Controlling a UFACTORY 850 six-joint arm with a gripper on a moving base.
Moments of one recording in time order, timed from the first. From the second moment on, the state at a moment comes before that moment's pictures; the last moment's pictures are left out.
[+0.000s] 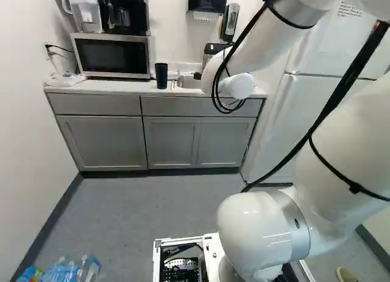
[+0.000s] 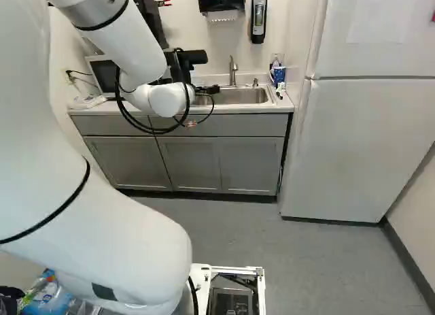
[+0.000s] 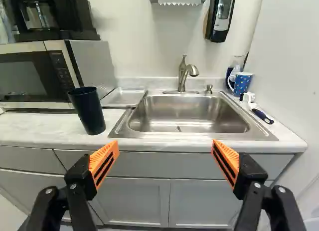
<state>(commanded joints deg) 0.0 7.7 -36.0 0.0 36.9 0.0</state>
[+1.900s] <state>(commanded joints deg) 0.0 8.9 -46.5 0.0 25.2 0.0</state>
